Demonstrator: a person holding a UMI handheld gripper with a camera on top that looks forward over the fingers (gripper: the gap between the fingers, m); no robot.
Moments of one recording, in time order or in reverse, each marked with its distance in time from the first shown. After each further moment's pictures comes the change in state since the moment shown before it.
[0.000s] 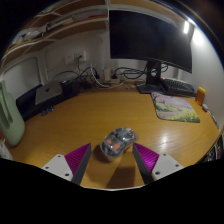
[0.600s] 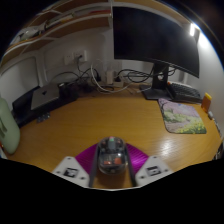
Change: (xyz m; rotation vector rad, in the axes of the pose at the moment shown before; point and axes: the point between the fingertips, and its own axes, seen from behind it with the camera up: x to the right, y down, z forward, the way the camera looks) arm -0.008 -0.036 0.051 0.009 -0.013 -0.021
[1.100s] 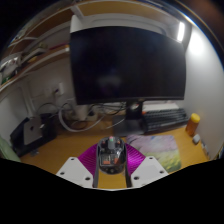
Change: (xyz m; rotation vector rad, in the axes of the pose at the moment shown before) arm 0.145 -0.167 -0.032 0.104 0.050 0.072
